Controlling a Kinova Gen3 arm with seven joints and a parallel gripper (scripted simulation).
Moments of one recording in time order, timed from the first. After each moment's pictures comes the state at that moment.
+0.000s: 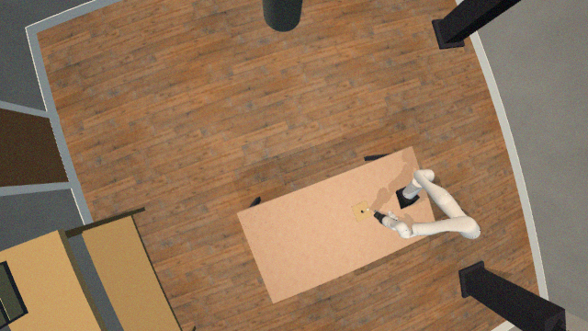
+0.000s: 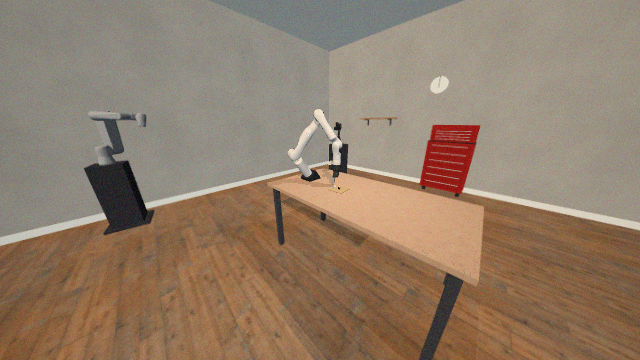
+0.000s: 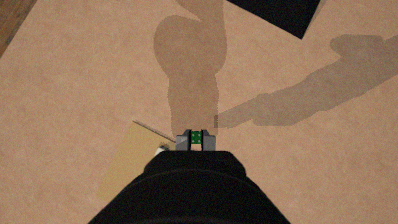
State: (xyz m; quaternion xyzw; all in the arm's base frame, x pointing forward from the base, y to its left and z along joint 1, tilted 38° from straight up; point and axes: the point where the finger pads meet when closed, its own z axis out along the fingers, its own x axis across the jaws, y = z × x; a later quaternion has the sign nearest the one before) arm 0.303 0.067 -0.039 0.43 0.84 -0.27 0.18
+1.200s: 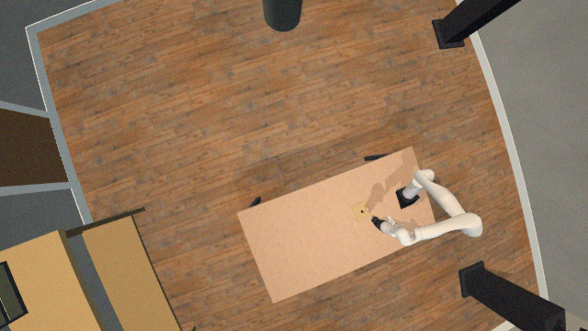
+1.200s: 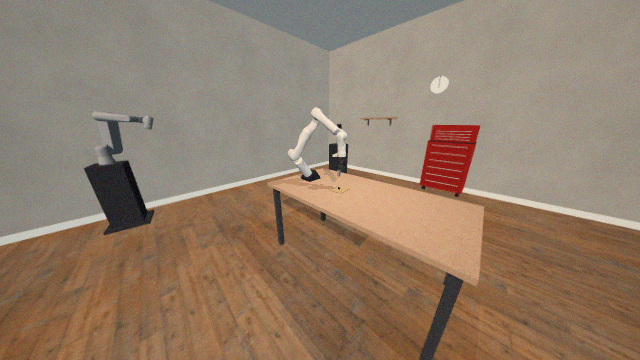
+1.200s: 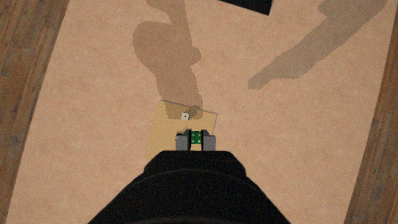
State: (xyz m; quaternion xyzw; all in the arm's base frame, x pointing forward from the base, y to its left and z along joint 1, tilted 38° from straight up) arm 0.366 0.122 0.028 0.52 0.80 -0.23 0.22
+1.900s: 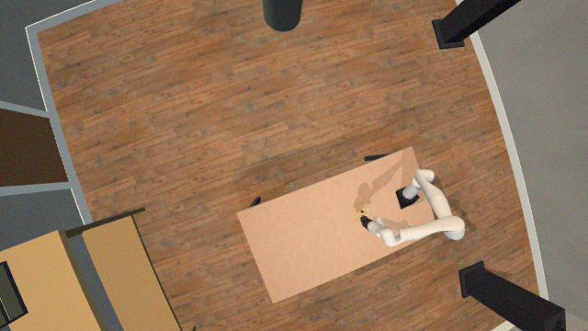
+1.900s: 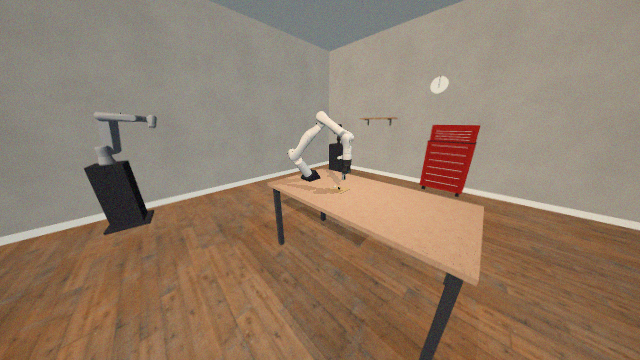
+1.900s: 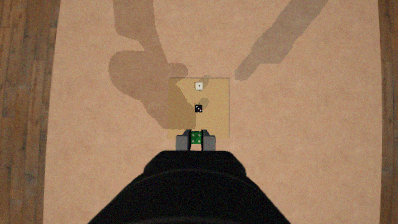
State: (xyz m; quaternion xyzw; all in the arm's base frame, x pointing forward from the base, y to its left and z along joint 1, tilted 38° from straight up) arm 0.447 0.104 0.042 0.61 0.72 -0.21 0.24
